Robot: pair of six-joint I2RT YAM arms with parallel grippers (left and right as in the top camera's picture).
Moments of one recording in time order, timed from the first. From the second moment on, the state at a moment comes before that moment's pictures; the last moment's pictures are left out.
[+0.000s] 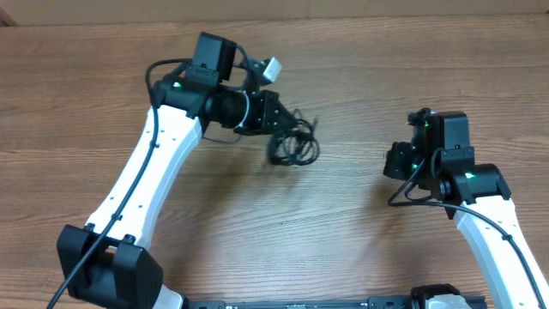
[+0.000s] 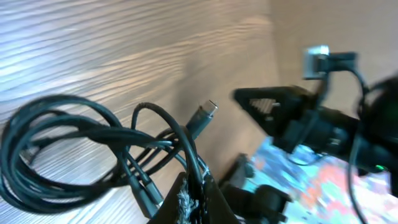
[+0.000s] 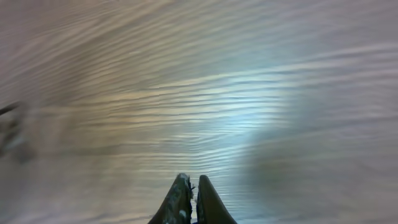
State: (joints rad) left arm -0.30 1.70 1.56 -0.93 0.84 -0.31; right arm 0.09 1.20 0.92 -0.75 -0.12 0.32
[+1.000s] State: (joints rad) left arm -0.19 1.56 1.56 -1.04 0.66 -0.27; right arm 0.09 1.20 0.92 -0.64 -0.59 0.18
